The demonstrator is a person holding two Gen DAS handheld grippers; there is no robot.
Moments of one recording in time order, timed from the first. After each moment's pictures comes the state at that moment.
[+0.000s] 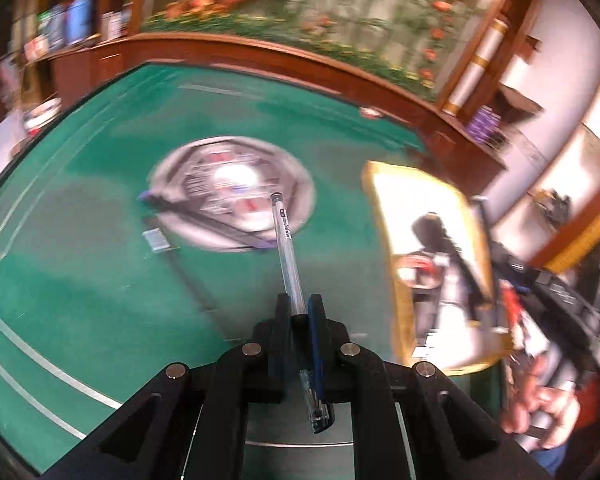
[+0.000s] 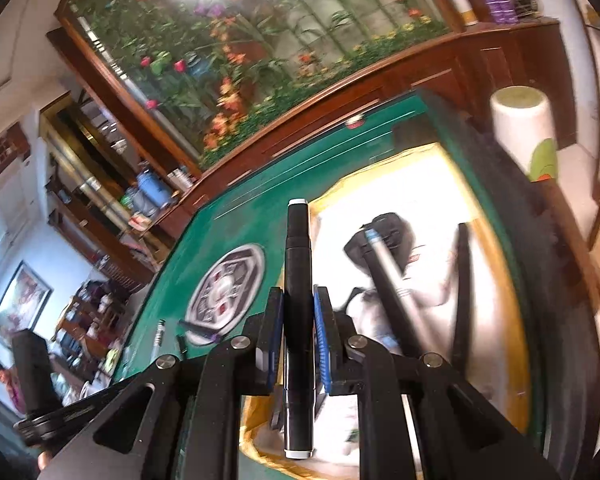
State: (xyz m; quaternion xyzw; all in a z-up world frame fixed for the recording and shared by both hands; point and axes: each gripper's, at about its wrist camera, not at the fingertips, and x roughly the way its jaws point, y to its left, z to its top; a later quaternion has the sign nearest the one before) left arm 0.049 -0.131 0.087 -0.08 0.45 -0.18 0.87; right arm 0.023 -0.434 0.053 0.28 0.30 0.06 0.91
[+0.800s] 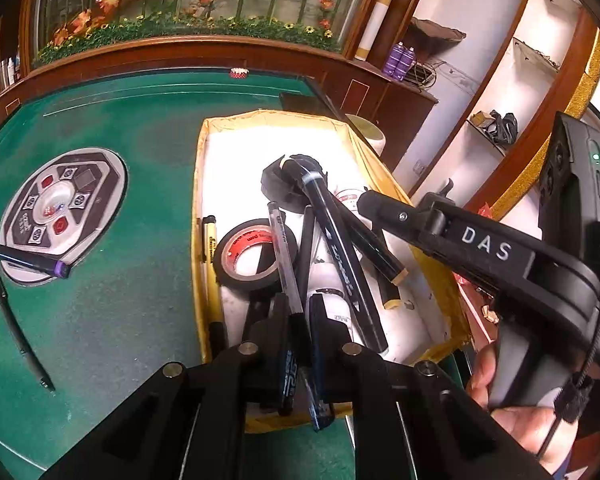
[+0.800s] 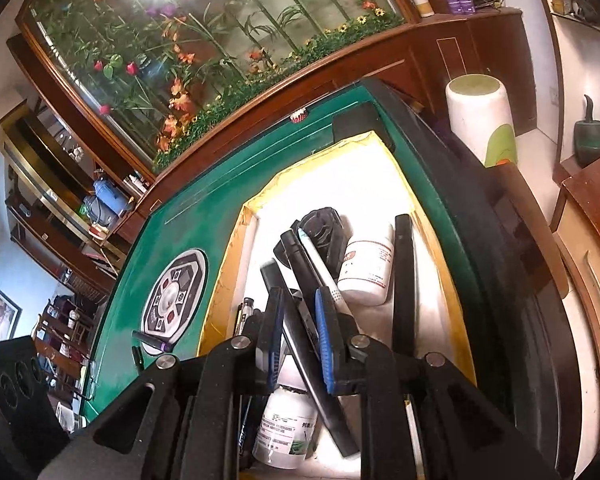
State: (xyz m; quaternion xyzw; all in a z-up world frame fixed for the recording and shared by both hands) left arm 0.045 -0.267 0.059 0.00 0.45 -0.30 0.84; right arm 0.033 -0.451 0.035 0.28 0.32 -0.01 0.90
